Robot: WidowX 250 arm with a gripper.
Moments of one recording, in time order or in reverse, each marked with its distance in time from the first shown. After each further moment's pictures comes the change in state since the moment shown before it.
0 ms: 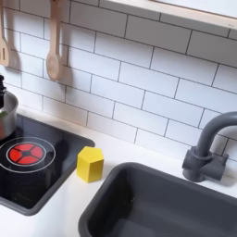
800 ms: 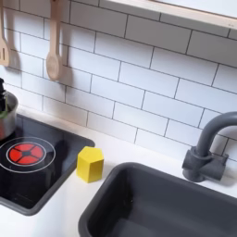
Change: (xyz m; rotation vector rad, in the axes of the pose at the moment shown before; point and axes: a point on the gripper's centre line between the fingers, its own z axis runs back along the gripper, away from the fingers) arm -0.002 0.000 -0.005 -0.005 0.012 -0.014
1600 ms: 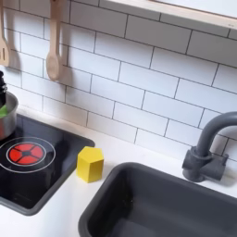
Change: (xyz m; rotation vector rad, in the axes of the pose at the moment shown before) arm -0.003 -0.016 0.017 -0.021 -0.003 -0.066
